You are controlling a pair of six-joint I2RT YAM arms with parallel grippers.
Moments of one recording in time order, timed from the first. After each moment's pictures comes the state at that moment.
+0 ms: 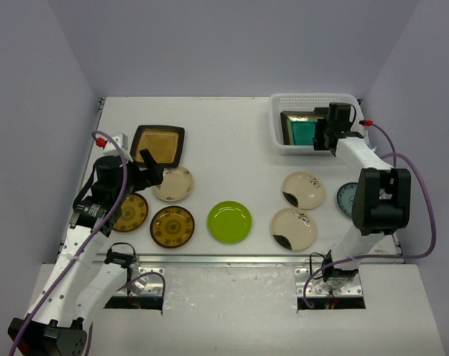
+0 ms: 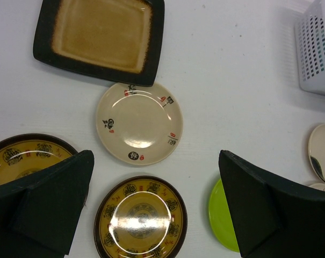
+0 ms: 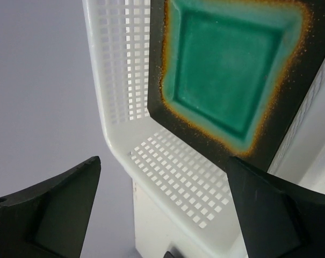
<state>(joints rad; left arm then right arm) -0.16 0.72 0.76 -0.51 -0.07 -0.42 -0.04 1.73 1.17 -0.10 0.21 1.48</state>
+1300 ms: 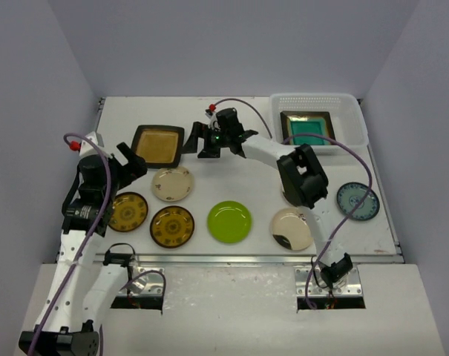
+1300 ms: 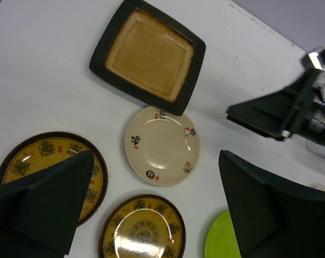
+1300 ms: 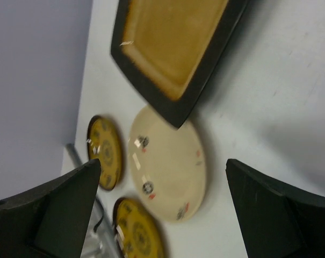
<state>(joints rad) -0.01 0.70 0.81 -0.55 -0.14 -0.51 0.59 2.32 1.74 0.01 -0.54 0.71</state>
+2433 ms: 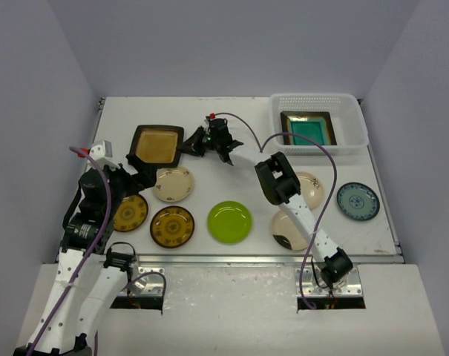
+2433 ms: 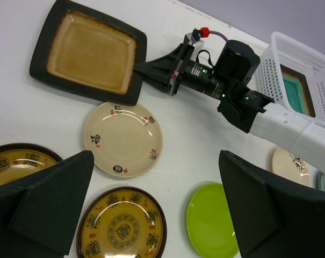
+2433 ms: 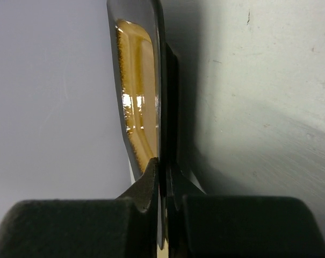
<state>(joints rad) -0.12 0.57 0.73 -0.50 -0.04 -0.49 0.58 2.84 2.20 0.29 -0.53 1.22</state>
